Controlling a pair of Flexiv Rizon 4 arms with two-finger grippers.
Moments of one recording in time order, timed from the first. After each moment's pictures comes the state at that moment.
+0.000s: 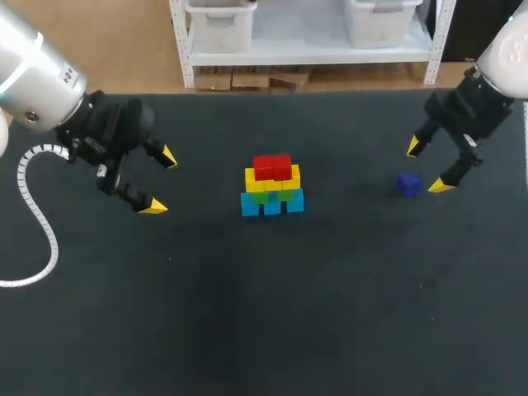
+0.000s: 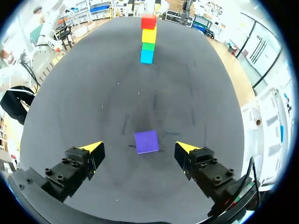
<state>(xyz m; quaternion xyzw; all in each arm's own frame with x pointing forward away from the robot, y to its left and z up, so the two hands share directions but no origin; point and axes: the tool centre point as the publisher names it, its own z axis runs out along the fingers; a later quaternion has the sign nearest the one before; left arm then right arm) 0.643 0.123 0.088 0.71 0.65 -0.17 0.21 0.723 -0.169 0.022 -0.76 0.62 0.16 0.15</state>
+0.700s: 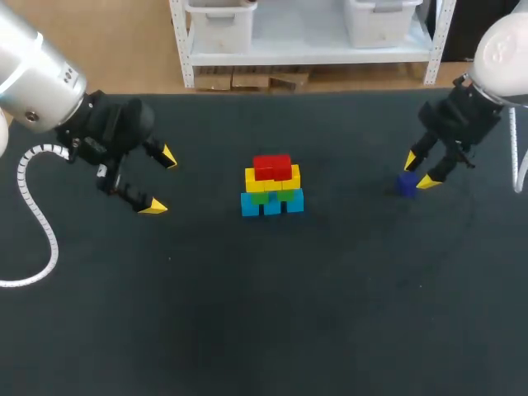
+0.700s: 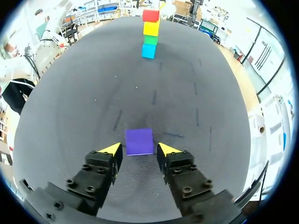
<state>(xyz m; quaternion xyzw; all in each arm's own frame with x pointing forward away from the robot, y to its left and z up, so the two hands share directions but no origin) 0.643 0.123 0.088 0.71 0.65 -0.17 0.21 0.734 -0.163 -0.003 -0.77 0.59 0.18 0.15</state>
